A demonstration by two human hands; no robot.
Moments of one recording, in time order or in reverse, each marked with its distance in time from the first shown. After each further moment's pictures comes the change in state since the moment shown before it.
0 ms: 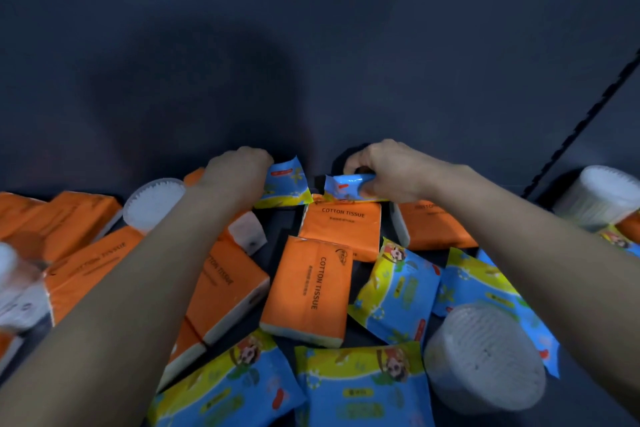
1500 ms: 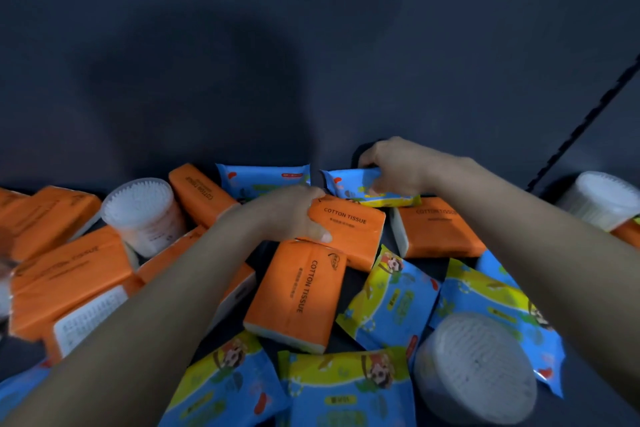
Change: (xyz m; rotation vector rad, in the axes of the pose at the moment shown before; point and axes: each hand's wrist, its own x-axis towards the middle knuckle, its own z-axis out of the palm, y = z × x) left_hand -0.012 0.054 0.021 -0.477 -0.306 0.243; right_hand 0.012 0.023 -0.002 -0.128 -0.055 0.081
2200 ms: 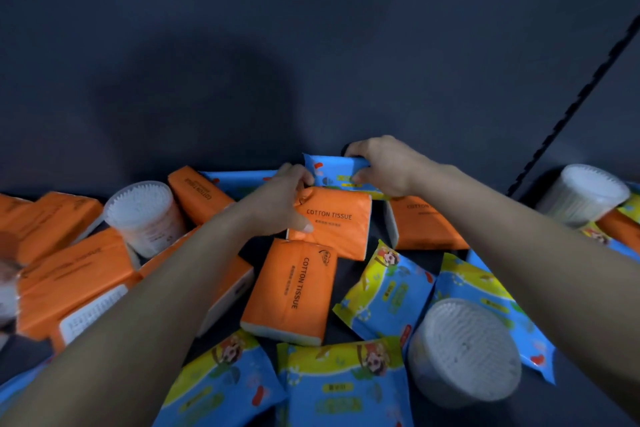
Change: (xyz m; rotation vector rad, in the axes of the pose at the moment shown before) left_hand -0.001 -0.011 0.001 -0.169 0.190 0.019; right_hand -0.007 -0.004 0.007 0.177 0.143 0.014
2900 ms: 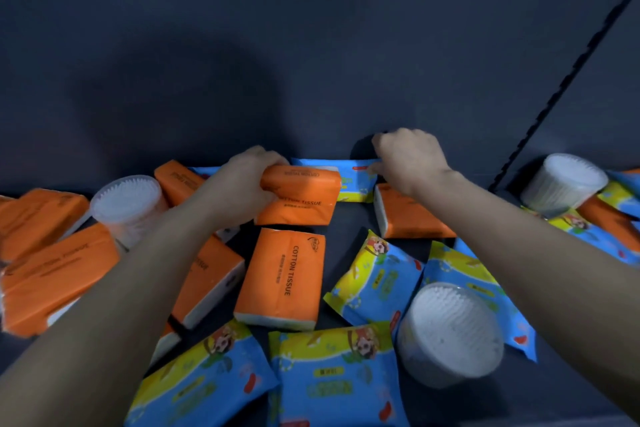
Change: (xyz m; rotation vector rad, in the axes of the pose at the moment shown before) left_hand -0.023 0.000 -0.025 0.072 0.164 0.070; right_hand -0.025 0.012 0.002 -0.433 0.216 0.167
